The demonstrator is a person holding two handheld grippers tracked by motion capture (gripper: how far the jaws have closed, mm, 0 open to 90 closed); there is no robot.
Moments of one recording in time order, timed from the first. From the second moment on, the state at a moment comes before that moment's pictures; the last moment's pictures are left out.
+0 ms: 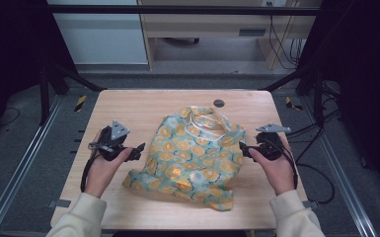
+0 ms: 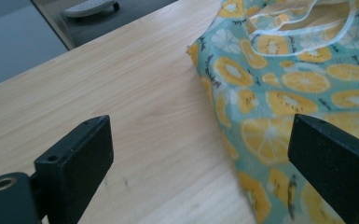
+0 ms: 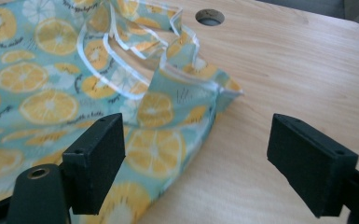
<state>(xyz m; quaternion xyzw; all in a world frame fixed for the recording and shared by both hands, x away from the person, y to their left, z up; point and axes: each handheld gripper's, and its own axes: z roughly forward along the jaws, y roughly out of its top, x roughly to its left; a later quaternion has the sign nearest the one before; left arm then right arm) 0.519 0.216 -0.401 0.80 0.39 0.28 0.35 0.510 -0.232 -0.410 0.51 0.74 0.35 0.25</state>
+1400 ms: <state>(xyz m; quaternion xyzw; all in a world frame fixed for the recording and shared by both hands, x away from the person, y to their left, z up) 0.599 0.161 -0.438 0.82 0.43 0.20 0.31 0.556 -0.210 -0.437 0.45 0.78 0.39 0.20</state>
